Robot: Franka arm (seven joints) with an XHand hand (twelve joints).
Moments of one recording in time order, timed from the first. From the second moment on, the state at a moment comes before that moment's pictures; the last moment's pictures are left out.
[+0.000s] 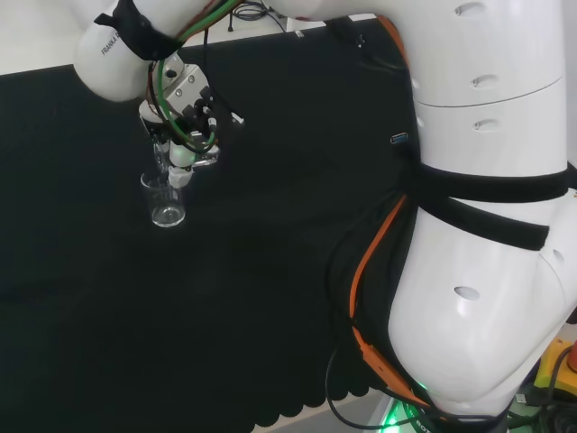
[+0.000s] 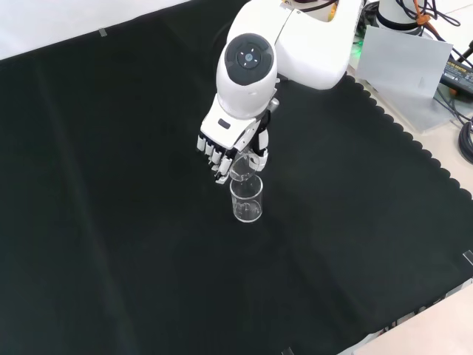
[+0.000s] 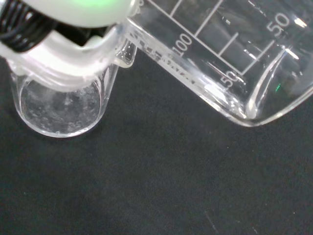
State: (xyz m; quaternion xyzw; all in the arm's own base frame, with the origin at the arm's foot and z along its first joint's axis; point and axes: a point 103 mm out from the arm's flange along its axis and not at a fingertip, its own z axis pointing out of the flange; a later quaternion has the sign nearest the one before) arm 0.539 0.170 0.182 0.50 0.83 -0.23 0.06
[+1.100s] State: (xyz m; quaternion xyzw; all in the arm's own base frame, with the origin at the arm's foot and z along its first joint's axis) arm 0.537 0.180 0.184 0.49 0.83 -0.26 0.07
